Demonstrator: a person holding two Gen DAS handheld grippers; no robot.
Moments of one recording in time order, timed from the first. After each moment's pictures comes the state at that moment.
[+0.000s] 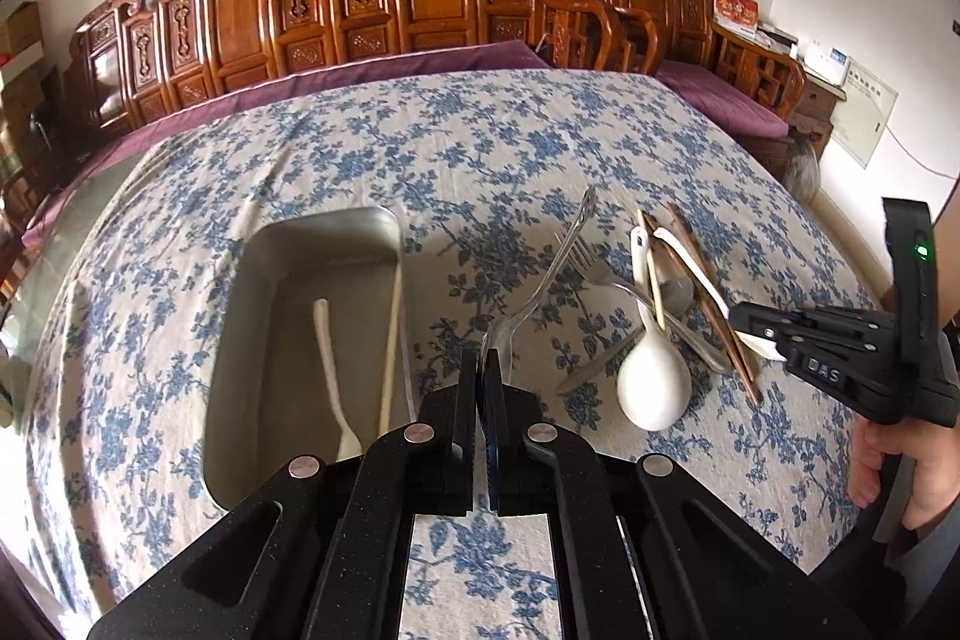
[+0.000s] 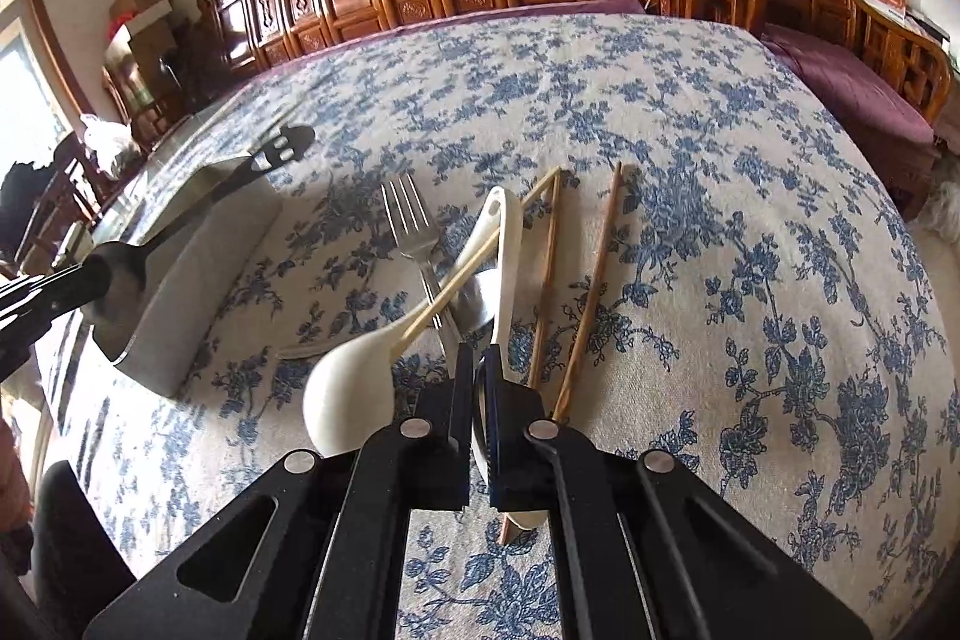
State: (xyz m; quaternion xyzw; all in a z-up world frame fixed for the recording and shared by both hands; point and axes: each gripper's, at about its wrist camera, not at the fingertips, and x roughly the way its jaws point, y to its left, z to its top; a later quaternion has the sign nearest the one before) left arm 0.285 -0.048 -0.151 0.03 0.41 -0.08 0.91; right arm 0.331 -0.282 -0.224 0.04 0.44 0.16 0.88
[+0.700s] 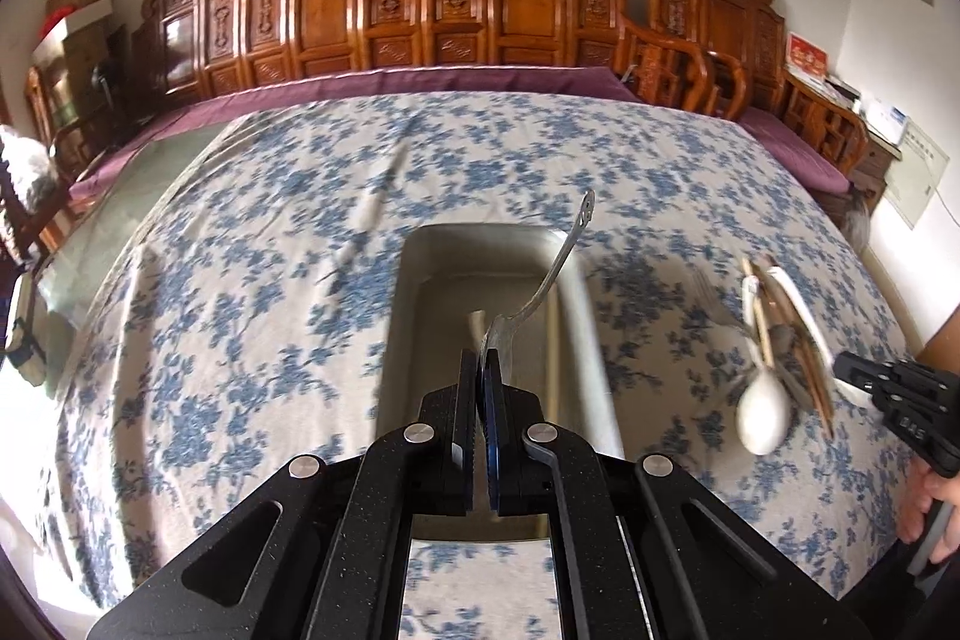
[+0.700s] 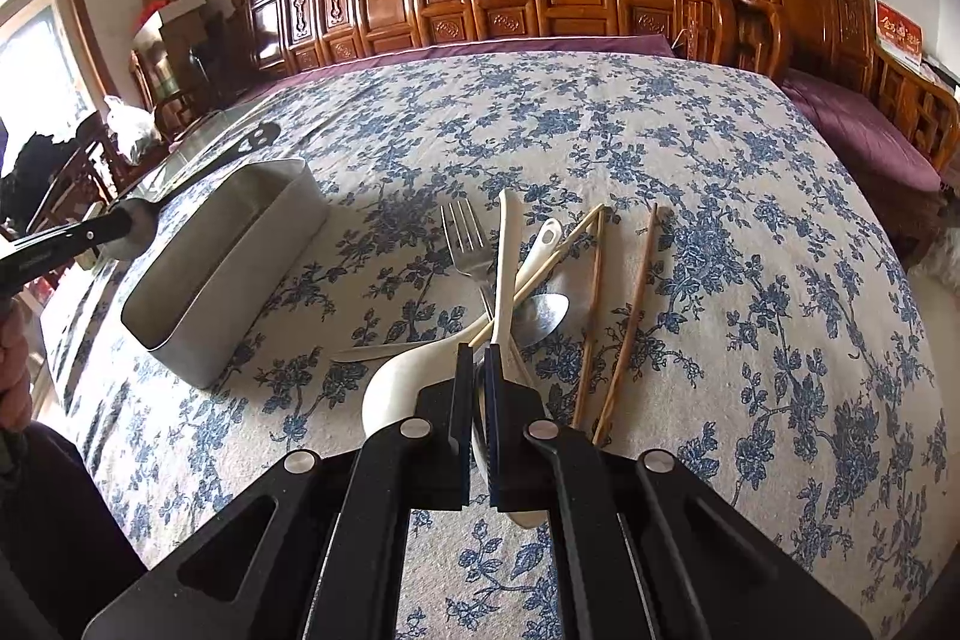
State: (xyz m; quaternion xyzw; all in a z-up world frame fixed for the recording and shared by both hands) left arm 0.294 0.043 -0.147 -0.01 0.40 0.00 0.92; right arm 0.310 -0.260 -0.204 0.02 0.41 0.18 0.89
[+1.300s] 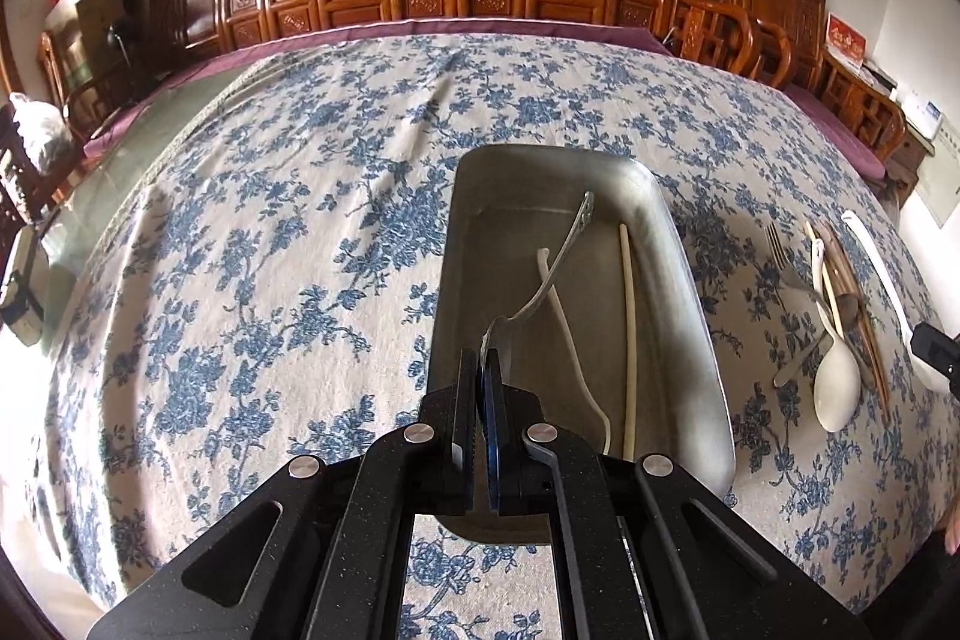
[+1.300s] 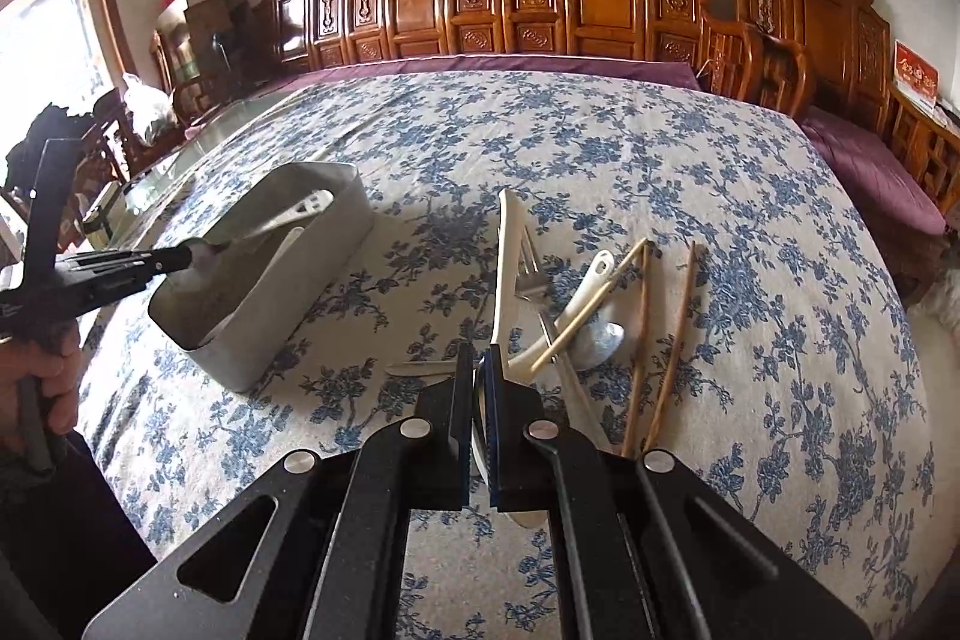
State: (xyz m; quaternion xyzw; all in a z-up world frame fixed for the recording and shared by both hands) left arm 0.307 0.064 -0.192 -0.01 0.44 0.02 0.90; right arm 0.301 -0.226 -0.183 -0.01 0.40 0.19 0.90
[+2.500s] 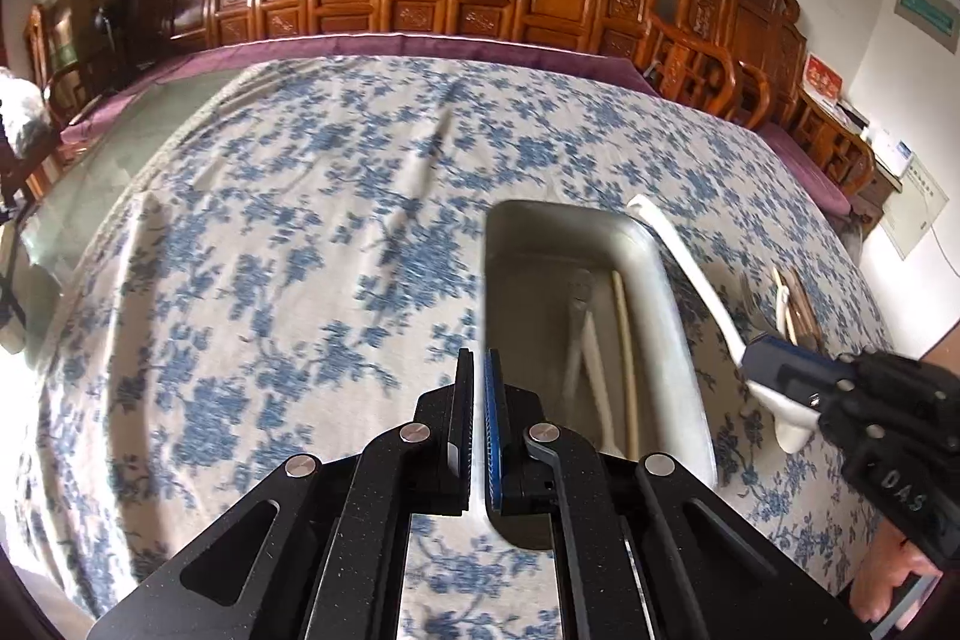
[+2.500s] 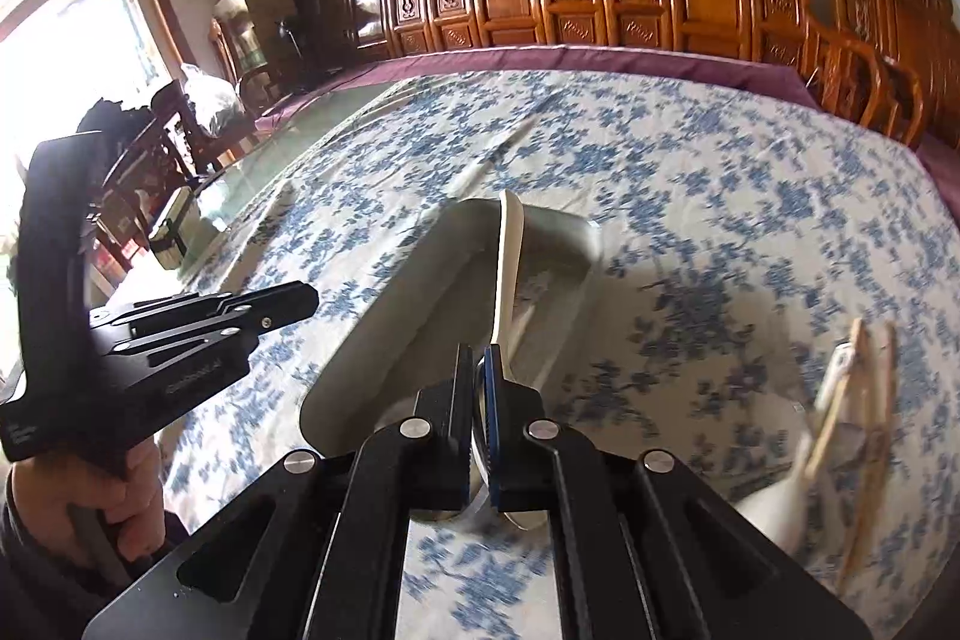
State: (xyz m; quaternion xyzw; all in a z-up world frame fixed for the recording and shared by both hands) left arm 0.309 0.108 -0.160 -0.06 0.42 -0.01 0.90; right arm 0.333 -0.063 -0.160 0.01 0.42 0.28 0.87
